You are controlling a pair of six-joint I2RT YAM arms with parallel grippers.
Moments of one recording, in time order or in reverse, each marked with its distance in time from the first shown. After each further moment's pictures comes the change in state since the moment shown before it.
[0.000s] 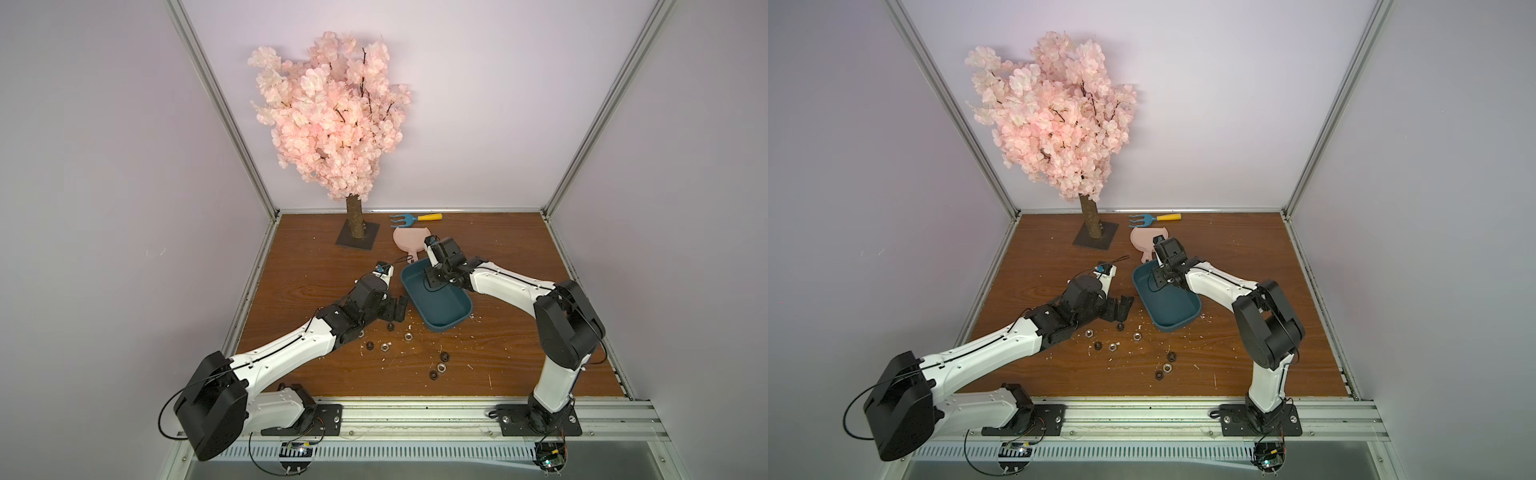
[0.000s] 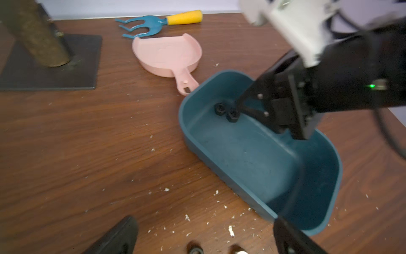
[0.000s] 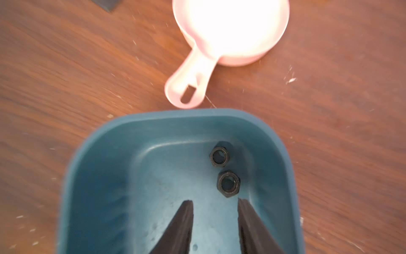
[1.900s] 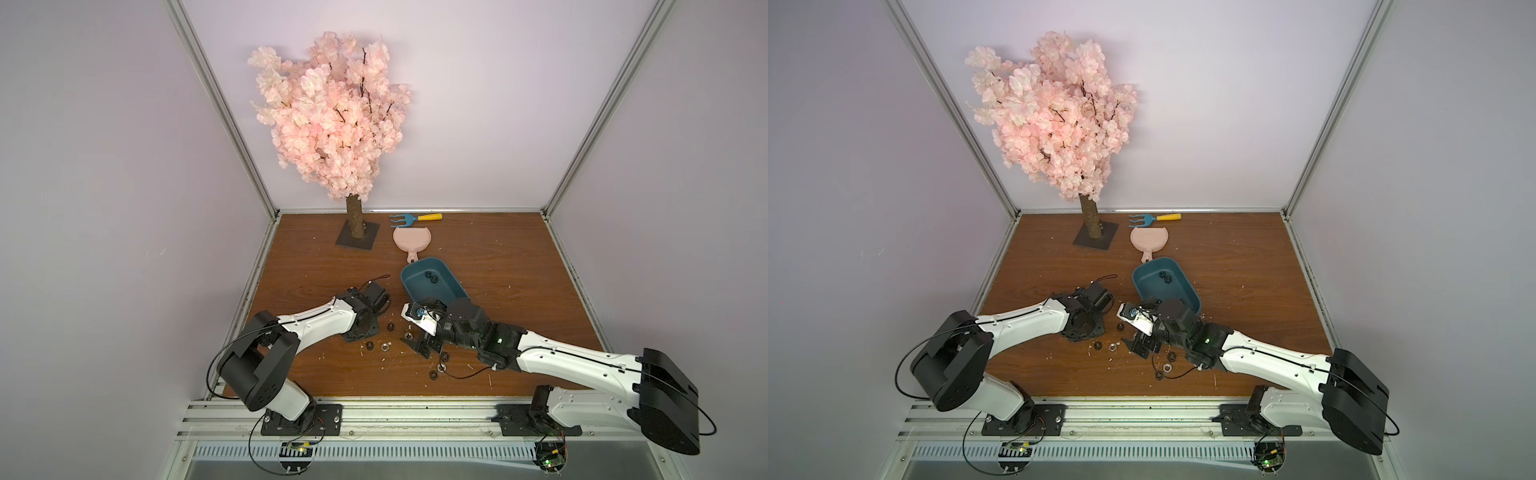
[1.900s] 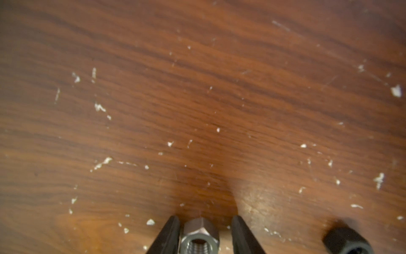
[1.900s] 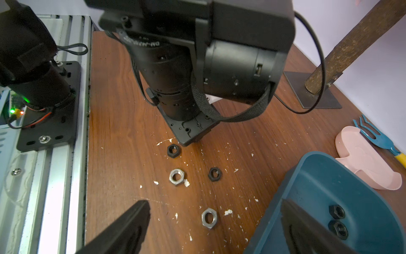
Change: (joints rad) left arm 0.106 0.318 0.041 -0.440 -0.008 -0.491; right arm 0.394 -0.575 -0.570 0.382 -0.231 -0.401
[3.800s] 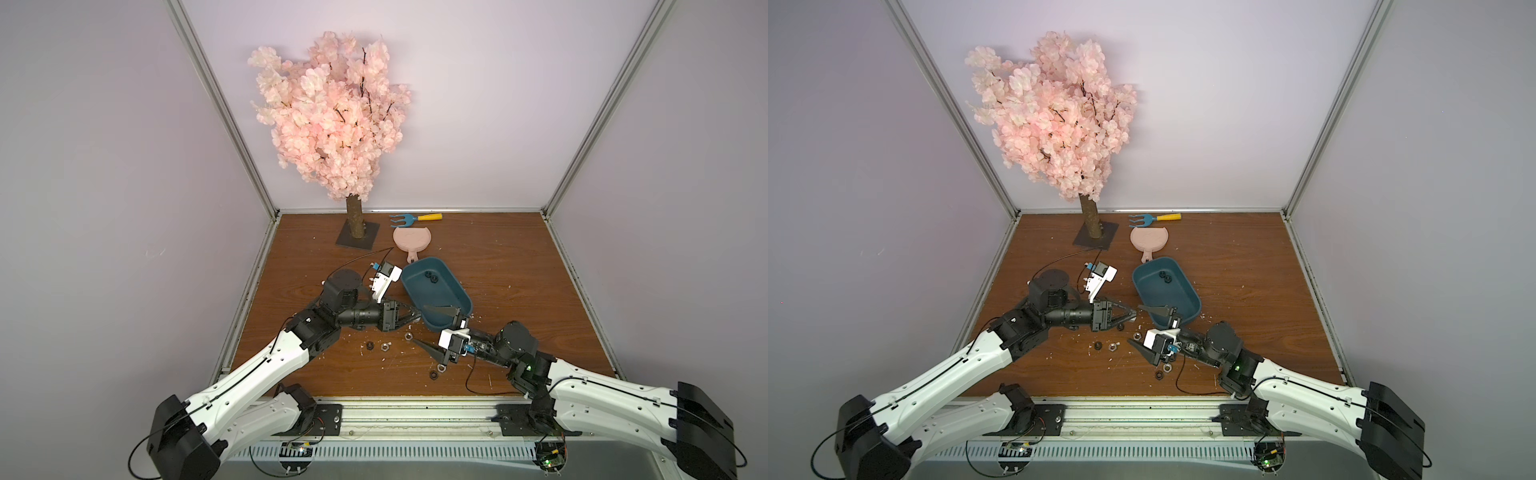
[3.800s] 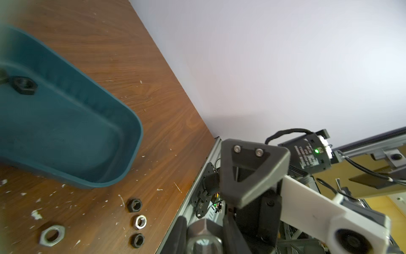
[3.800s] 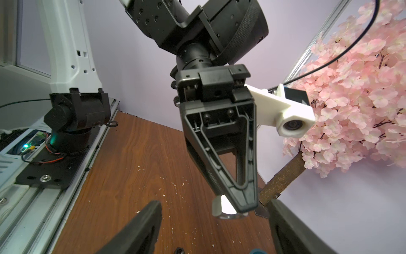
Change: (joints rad) left arm -0.047 -0.538 -0.039 0.560 0.929 0.240; right arm 0.000 -0.307 -0.336 0.612 -0.156 -0.242
